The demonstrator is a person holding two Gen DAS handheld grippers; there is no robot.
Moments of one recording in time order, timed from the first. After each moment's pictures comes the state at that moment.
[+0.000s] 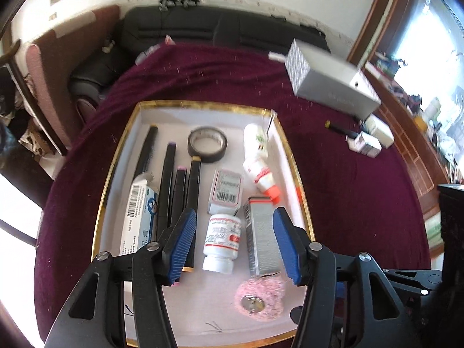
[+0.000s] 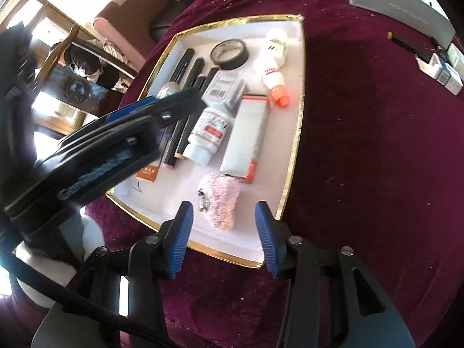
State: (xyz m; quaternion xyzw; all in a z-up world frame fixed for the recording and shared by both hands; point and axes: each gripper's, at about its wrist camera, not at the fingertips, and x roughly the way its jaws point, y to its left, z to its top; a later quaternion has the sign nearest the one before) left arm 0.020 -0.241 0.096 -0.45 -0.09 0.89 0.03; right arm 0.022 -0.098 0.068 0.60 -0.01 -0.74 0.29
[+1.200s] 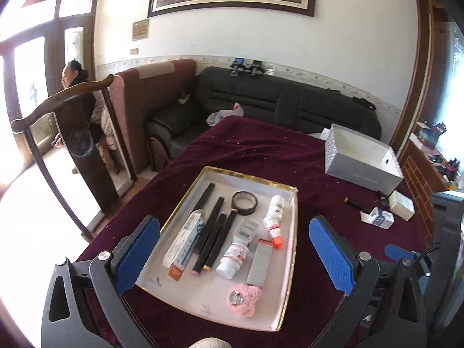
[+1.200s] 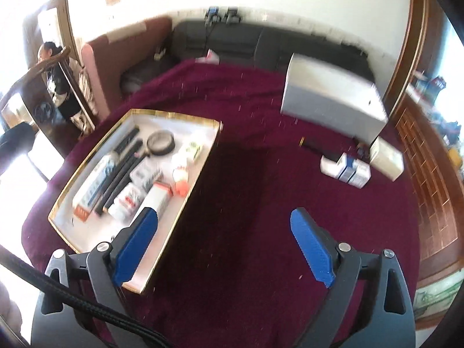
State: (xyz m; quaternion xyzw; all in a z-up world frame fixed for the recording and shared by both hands) left arm 0.102 -0.208 0.186 -0.31 -0.10 0.93 -0.17; right arm 0.020 -0.030 0.150 0.42 0.10 -0.88 0.20
